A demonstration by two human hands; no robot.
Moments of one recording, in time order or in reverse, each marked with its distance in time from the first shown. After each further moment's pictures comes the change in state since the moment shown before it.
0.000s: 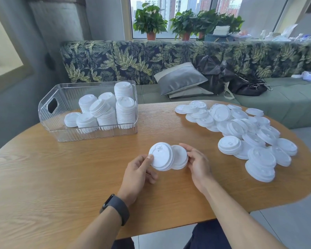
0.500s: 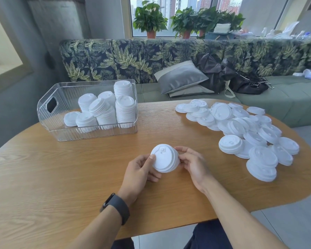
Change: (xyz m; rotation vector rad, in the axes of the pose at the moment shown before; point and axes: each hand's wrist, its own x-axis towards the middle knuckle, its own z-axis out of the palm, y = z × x) left_hand 0.000 0.002 0.005 0.011 -0.009 0.015; right_hand -0.007 -0.005 0.005 -0.068 -0.157 0.043
